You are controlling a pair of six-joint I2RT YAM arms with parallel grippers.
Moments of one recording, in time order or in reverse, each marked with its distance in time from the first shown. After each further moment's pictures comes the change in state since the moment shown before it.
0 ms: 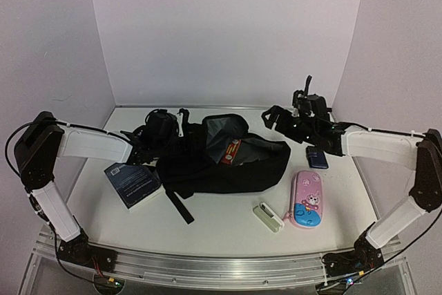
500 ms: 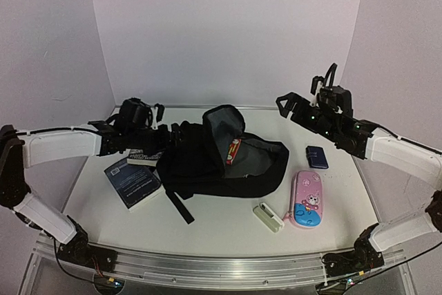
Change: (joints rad) left arm 0.099 -0.224 -0.043 -0.333 0.078 -0.043; right arm 0.000 -0.248 -0.027 -0.064 0.076 -0.062
